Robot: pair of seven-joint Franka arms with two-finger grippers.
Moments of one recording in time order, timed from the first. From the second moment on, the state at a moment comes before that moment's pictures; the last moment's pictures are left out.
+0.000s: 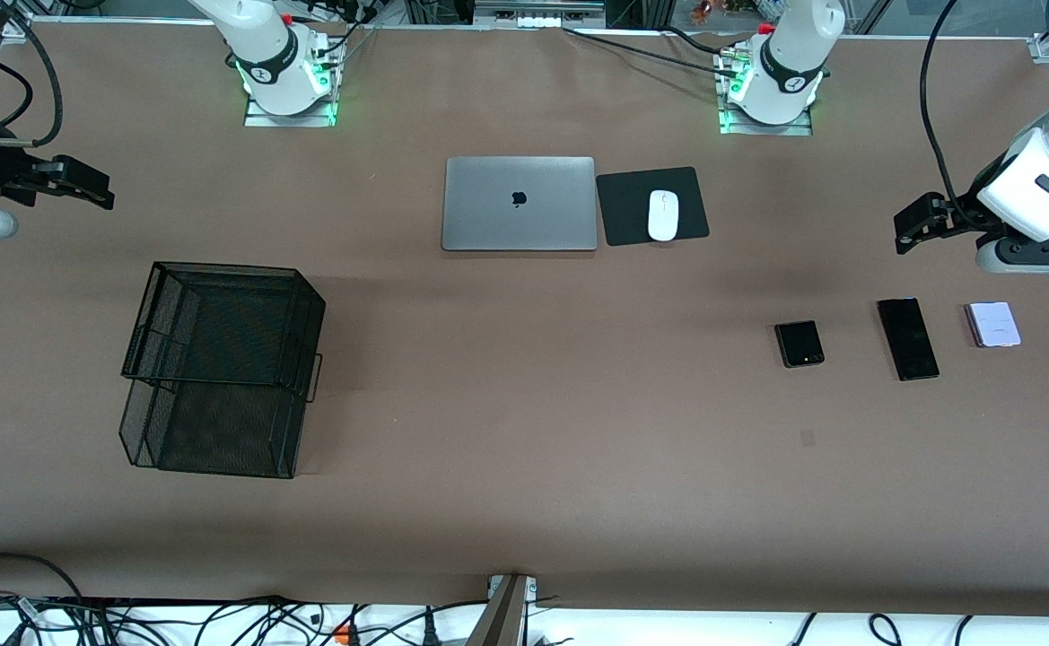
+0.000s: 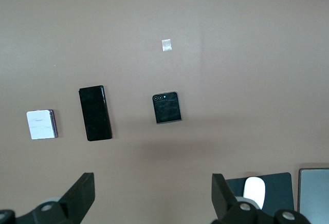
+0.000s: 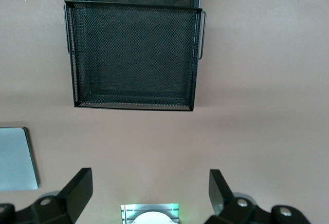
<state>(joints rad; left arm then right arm) -0.01 0.04 -0.06 -1.62 0.06 1.63 -0.05 0.05 0.00 -0.06 -1.64 -0.05 1.50 0.00</state>
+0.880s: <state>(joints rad) -0.01 0.05 -0.06 -1.62 0.06 1.62 -0.05 0.04 0.00 -0.06 -1.65 -0.05 1.50 0.00</state>
